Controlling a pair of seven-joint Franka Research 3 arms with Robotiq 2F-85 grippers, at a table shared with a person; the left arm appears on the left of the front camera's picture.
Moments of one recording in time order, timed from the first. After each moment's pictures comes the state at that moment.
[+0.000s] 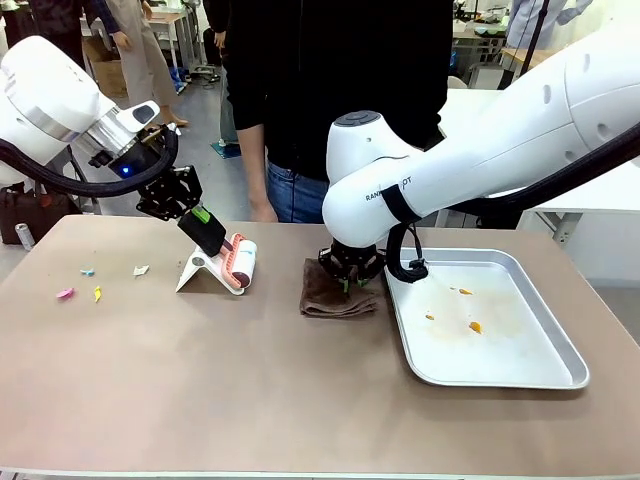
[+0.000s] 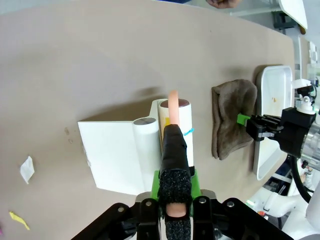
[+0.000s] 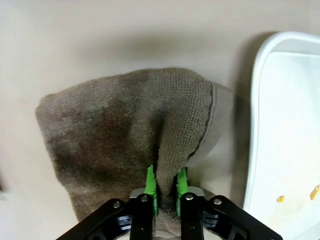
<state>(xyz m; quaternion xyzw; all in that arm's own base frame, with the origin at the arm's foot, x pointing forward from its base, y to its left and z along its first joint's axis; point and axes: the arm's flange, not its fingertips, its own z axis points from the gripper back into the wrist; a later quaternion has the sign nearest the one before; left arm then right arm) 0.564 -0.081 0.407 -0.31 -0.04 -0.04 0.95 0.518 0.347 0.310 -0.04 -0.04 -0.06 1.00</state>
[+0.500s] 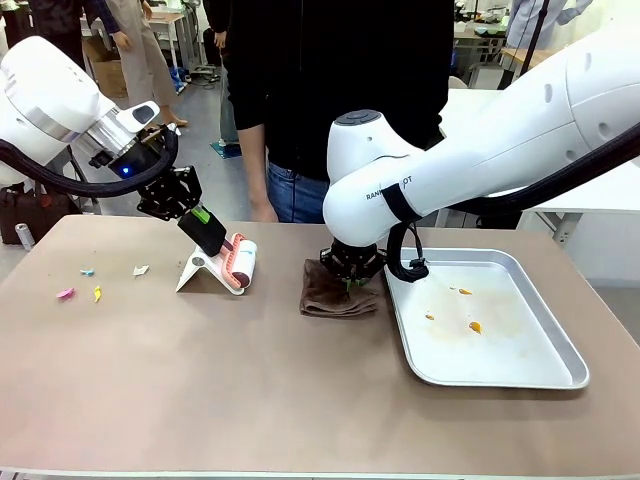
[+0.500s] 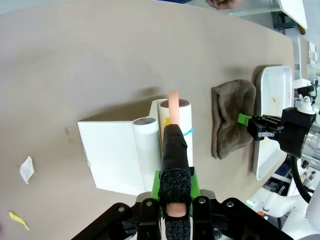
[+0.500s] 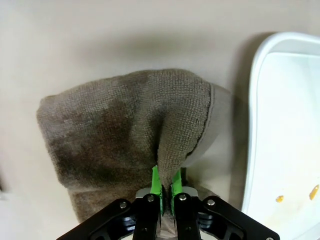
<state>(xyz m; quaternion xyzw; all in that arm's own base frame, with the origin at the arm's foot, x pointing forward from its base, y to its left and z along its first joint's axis) 0.564 -0.081 0.407 -0.32 -0.04 -0.04 0.95 0.518 0.347 0.310 -0.04 -0.04 -0.06 1.00</state>
